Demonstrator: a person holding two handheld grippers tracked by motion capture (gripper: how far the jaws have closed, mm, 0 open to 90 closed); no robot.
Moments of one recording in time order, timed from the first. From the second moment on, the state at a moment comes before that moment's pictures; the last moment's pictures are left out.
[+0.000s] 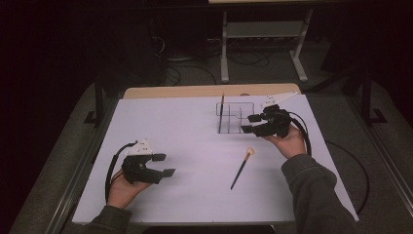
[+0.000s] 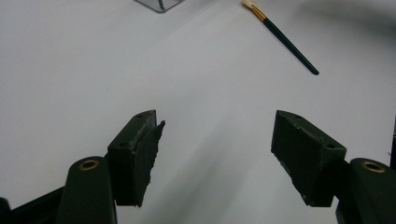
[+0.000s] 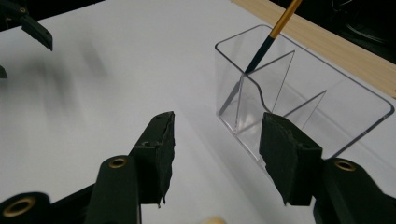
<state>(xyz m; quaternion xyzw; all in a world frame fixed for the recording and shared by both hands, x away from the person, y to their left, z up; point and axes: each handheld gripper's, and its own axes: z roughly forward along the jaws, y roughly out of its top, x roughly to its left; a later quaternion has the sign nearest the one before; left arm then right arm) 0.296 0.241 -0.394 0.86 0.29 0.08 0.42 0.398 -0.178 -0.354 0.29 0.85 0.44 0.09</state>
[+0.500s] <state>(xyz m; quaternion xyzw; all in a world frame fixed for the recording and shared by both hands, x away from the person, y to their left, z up) 0.299 0.236 -0.394 0.86 0.28 0.07 0.42 0.384 -0.196 -0.363 0.30 0.84 0.44 0.08</state>
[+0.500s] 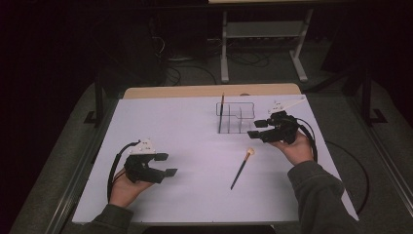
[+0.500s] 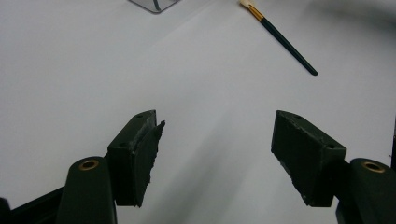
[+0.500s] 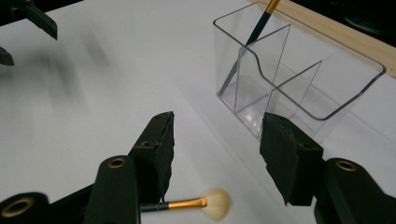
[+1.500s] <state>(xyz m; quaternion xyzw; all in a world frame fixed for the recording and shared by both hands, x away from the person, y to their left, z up) 0.307 0.199 -0.383 0.86 0.27 0.05 0.43 0.345 -0.216 -0.390 0.32 0.83 0.46 0.08</state>
